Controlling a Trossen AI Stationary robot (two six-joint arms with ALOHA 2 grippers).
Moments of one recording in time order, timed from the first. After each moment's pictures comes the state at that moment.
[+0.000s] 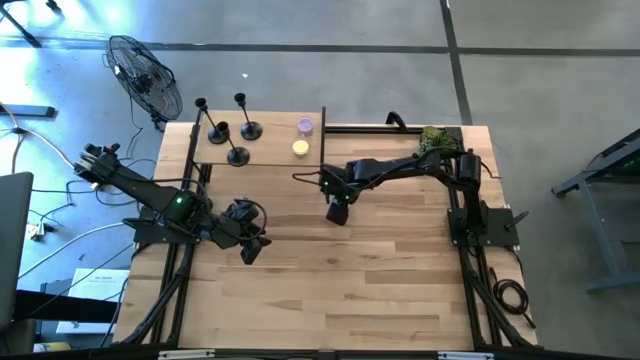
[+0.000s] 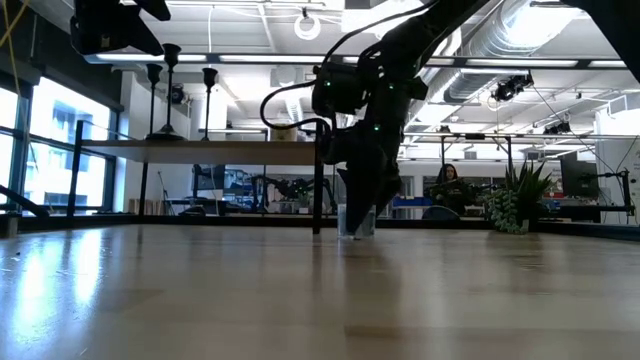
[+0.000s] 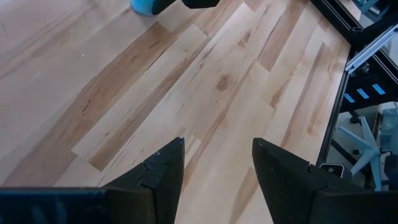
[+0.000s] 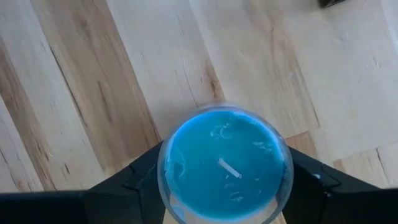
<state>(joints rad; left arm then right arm) -0.46 1.07 0.95 -0.68 -0.36 -1.06 -0.21 2.02 1.35 -0.60 -0.08 0.19</state>
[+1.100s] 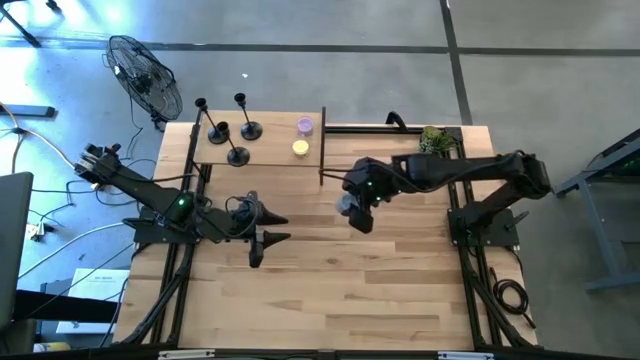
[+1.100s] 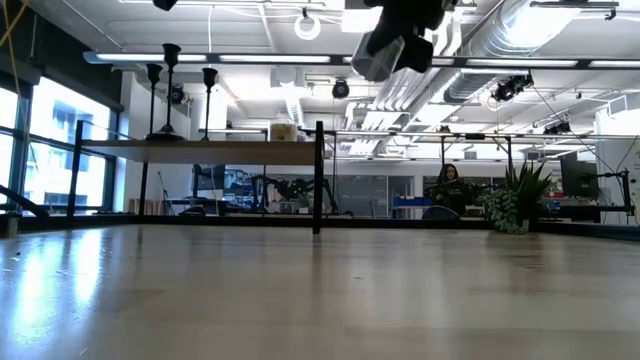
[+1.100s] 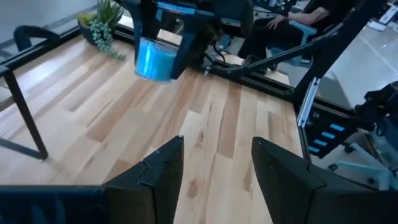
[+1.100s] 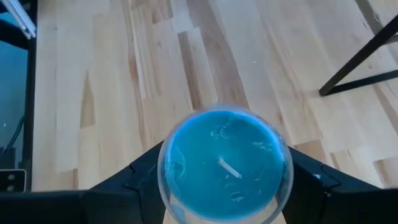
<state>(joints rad) -0.46 1.09 0.95 -0.23 -0.53 -0.52 -0.02 1.51 1.35 -0.72 -0.06 0.29</state>
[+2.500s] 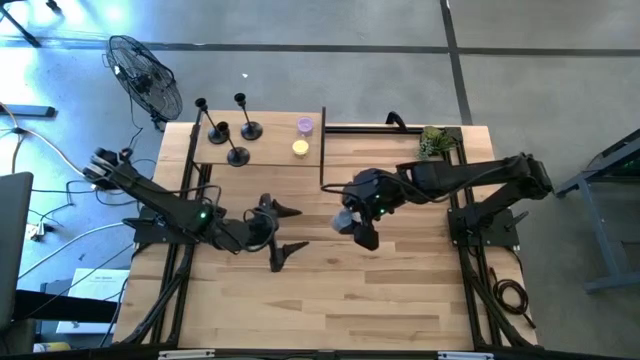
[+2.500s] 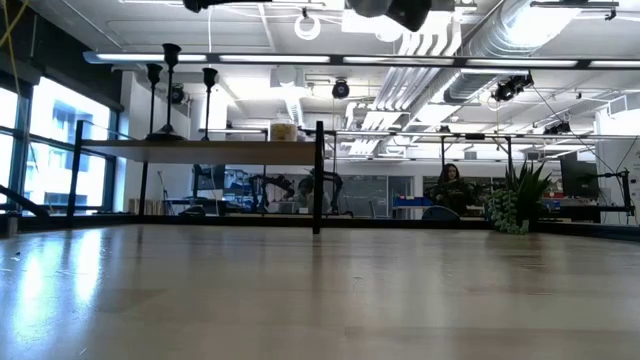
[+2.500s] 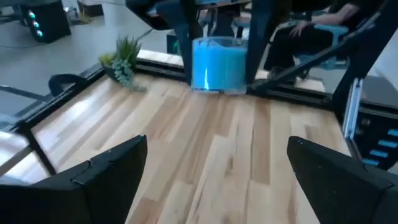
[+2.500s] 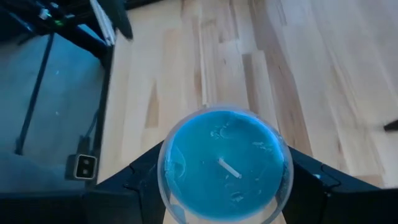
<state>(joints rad) -0.46 1.26 0.95 0.00 -0.67 -0.31 0.10 1.51 1.47 -0.72 -0.12 0.30</state>
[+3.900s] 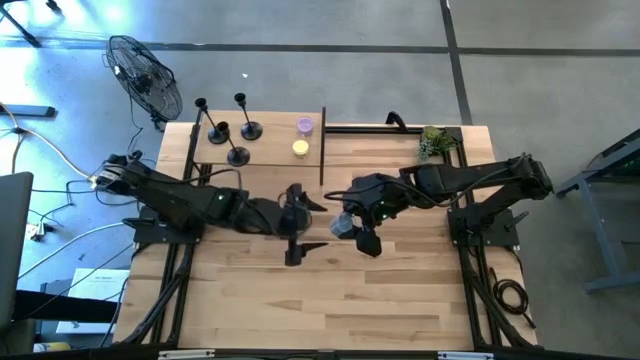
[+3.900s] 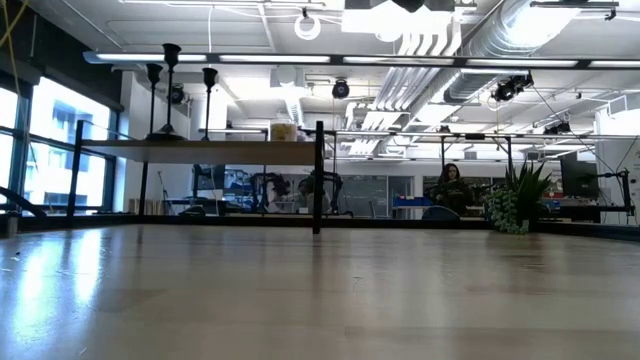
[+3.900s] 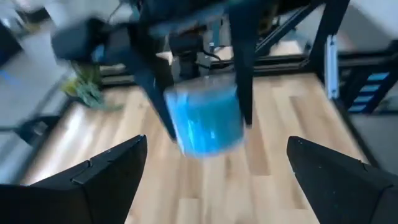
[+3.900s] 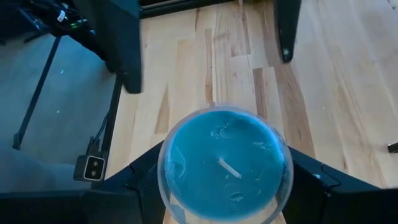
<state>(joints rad) -0.31 1.43 1.33 -0.29 -0.36 -0.05 0.15 1.51 1.51 -0.72 -0.09 0.28</state>
